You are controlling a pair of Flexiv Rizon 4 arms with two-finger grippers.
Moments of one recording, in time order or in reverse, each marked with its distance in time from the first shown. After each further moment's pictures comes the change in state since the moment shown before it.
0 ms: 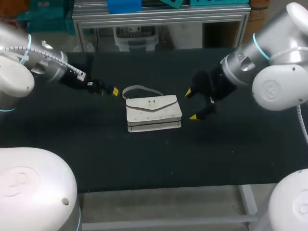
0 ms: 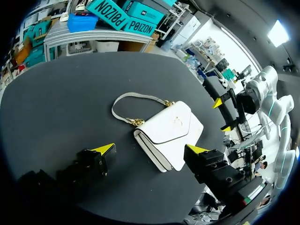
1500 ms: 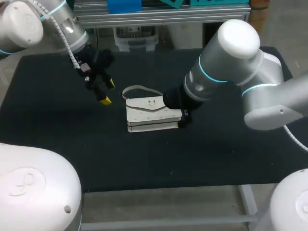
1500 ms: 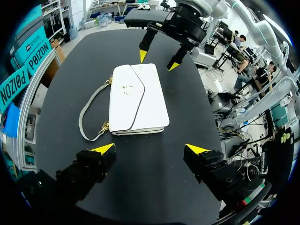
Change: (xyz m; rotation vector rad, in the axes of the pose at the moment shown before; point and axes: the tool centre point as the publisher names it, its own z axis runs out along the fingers) left arm 0.023 0.007 -0.015 -0.458 0.169 1.012; right arm -0.003 0.016 0.053 0.328 -0.134 -0.065
